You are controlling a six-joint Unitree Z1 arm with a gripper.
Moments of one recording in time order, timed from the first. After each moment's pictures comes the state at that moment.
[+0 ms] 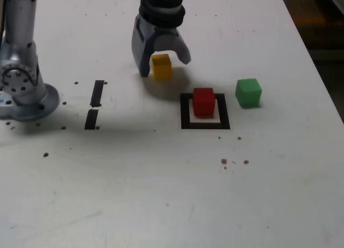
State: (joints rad) arm 0.27 1.92 -1.22 1.11 0.08 -0.05
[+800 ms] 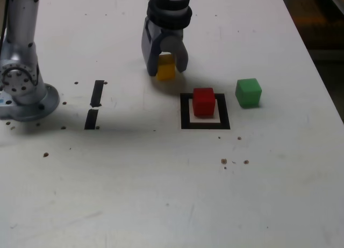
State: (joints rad) arm 0.28 1.94 -1.23 1.04 0.10 0.05
